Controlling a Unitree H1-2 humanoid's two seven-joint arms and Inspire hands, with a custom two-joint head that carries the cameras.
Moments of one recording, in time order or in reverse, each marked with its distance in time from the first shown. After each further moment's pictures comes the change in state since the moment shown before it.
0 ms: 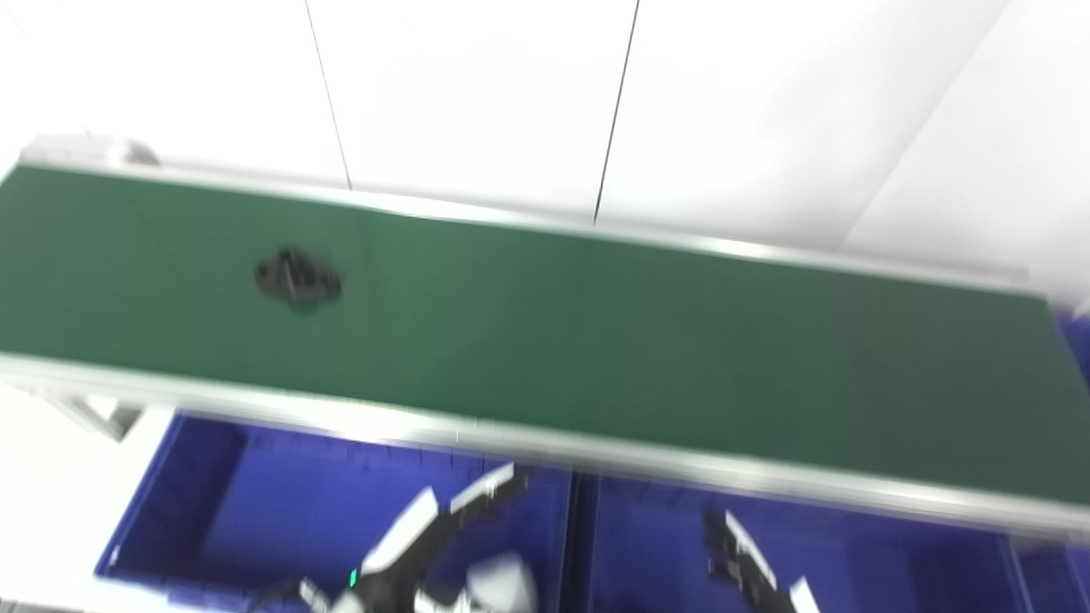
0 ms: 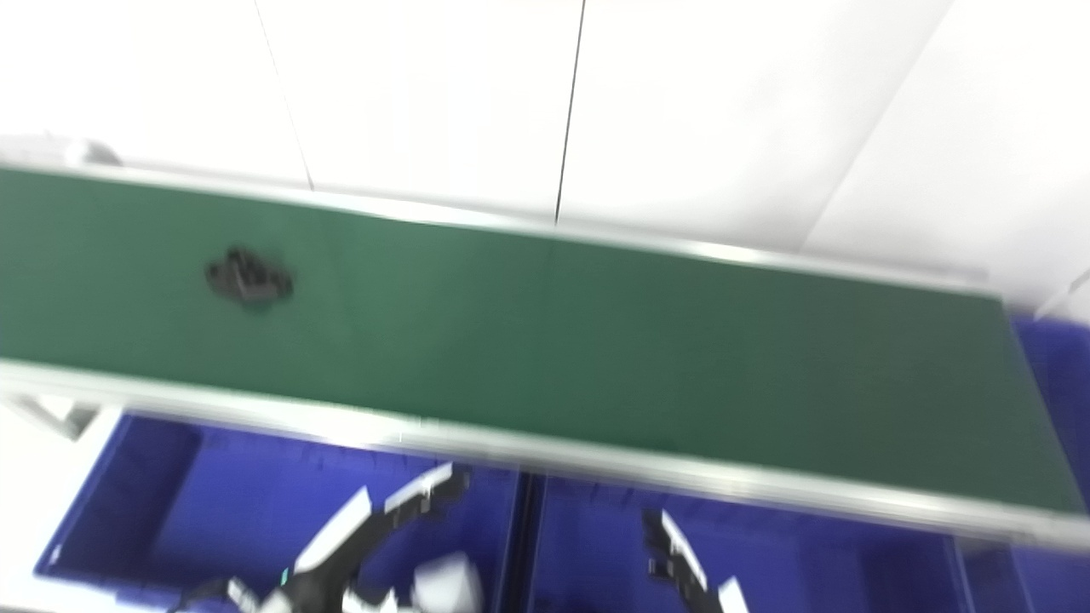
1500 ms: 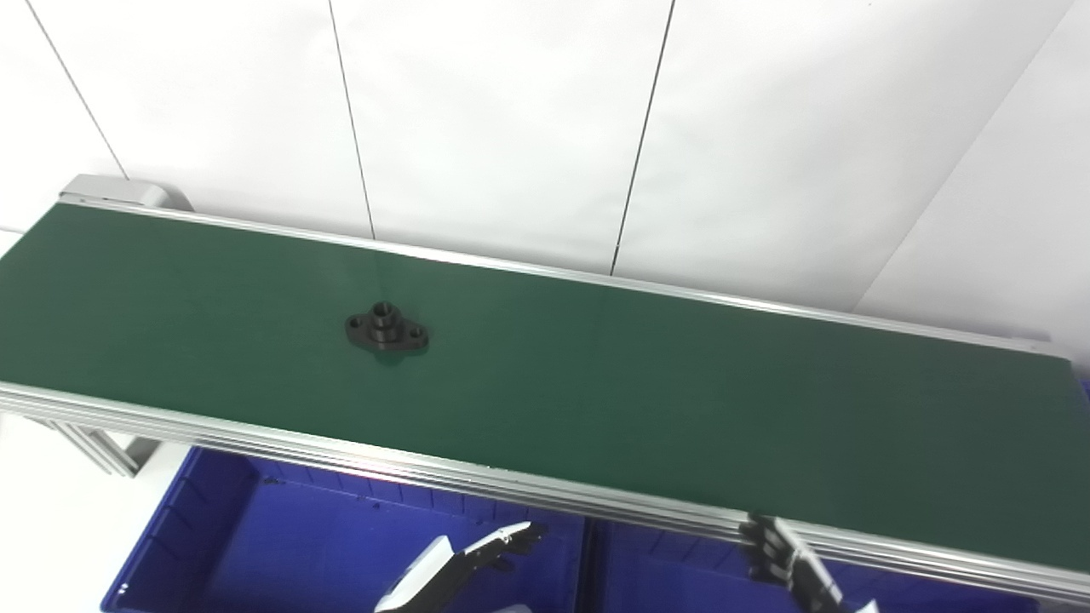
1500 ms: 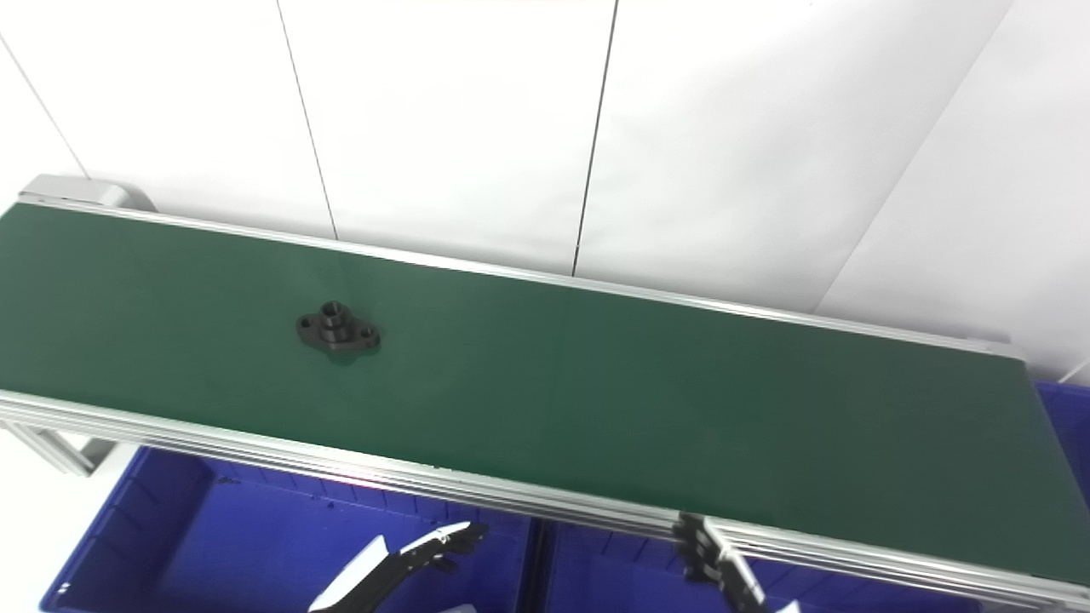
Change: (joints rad) left arm -0.058 0.016 -0.088 0.087 -0.023 0.000 0.091; right arm -0.064 -0.054 0.047 -0.122 0.028 -0.069 -0.193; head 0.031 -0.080
